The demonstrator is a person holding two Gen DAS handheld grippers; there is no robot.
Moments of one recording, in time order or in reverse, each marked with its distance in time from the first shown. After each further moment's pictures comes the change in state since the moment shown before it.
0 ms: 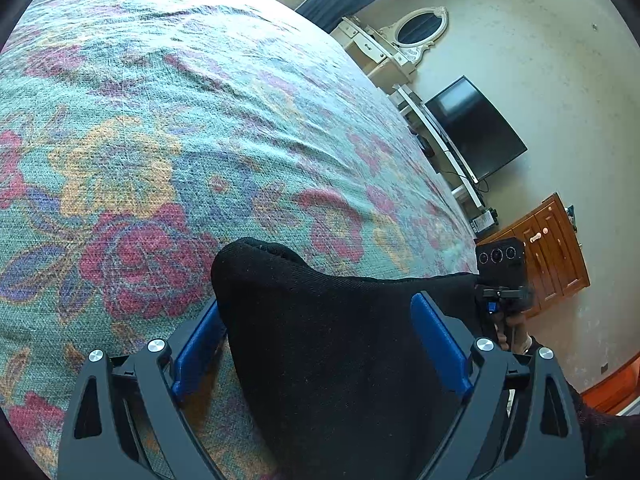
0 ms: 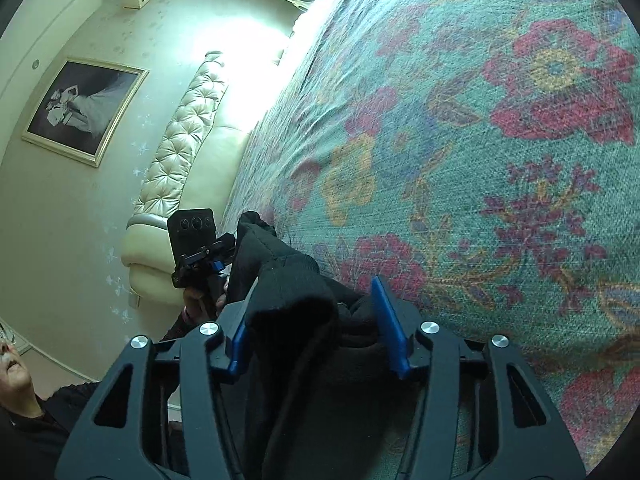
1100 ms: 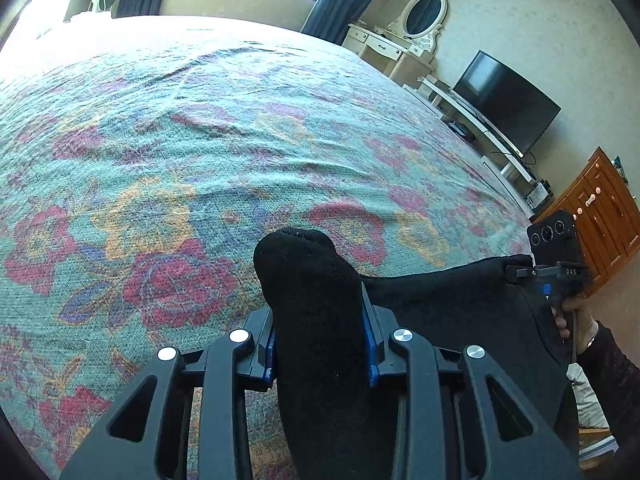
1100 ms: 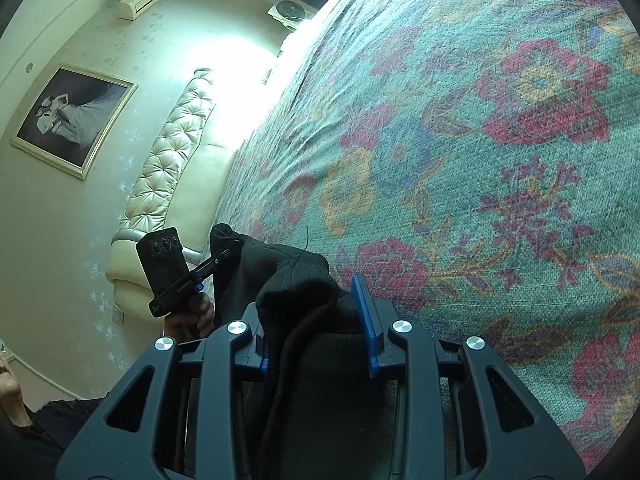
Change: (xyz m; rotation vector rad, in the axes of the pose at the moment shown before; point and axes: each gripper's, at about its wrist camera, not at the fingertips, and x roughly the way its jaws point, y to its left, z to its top) left arm -0.011 -0.034 -0.009 0.180 -0.065 0.261; right arm 0.015 0.024 -0.004 -0.009 -0.079 -0.090
